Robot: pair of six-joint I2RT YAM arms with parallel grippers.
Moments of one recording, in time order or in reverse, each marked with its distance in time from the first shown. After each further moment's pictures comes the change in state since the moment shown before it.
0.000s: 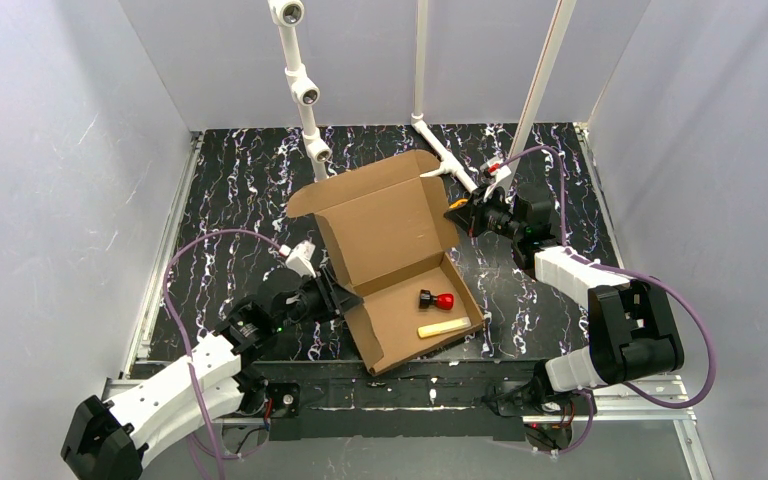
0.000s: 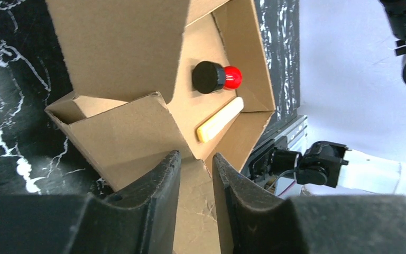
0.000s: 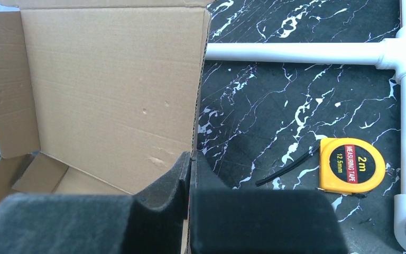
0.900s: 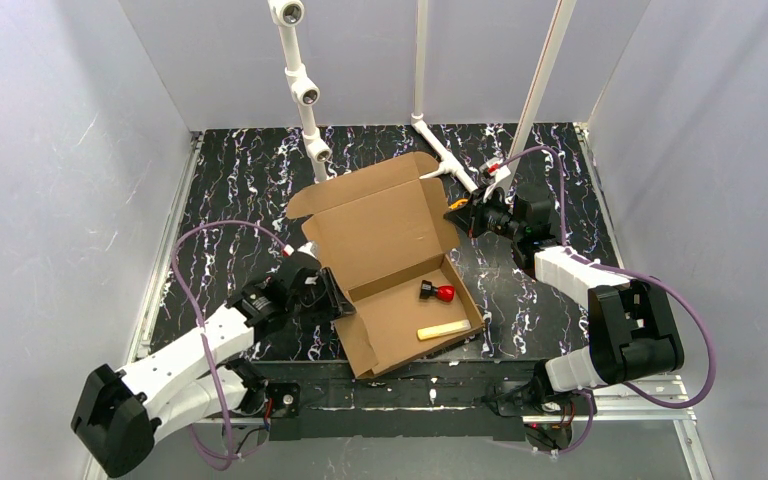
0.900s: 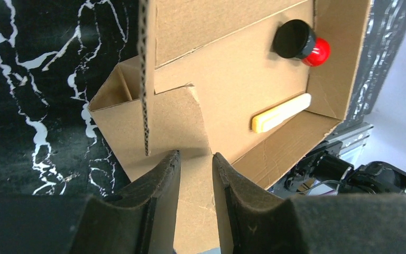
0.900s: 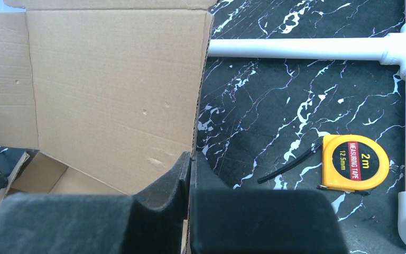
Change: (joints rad) left arm 0.005 0.185 0.179 -0.355 -0.056 -0.011; right arm 0.001 0.000 0.002 -0.015 -0.003 0.000
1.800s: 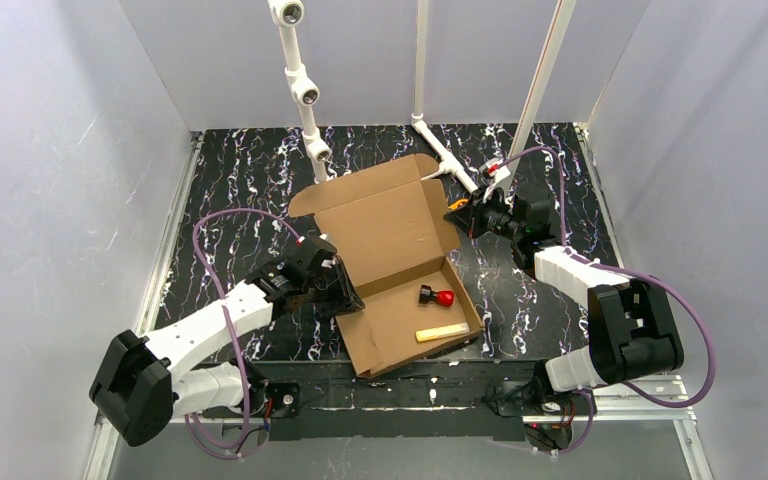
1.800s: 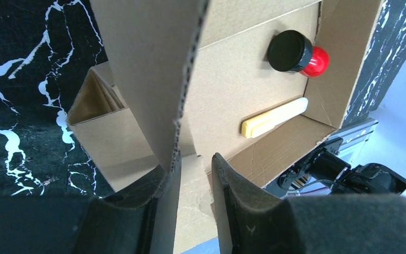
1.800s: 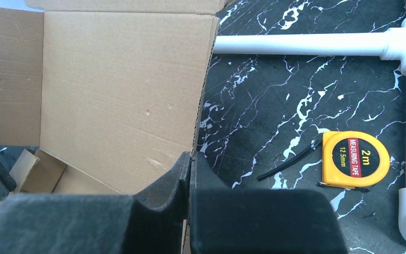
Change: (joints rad) left arm 0.000 0.225 0.156 -0.059 0.055 0.000; right arm 0.000 0.002 0.000 -0.009 0.003 -0.001
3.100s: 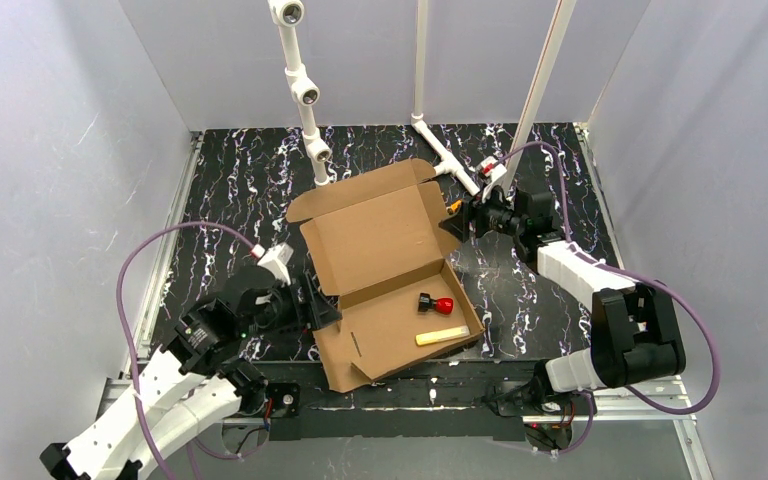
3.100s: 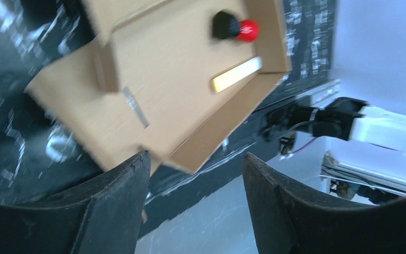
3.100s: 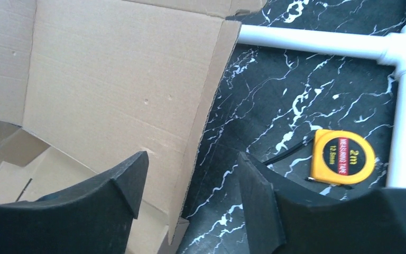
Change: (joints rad) left arm -0.006 -0.564 0.040 -0.274 0.003 0.132; right arm -0.009 -0.019 0.048 -0.151 -0.033 -0.125
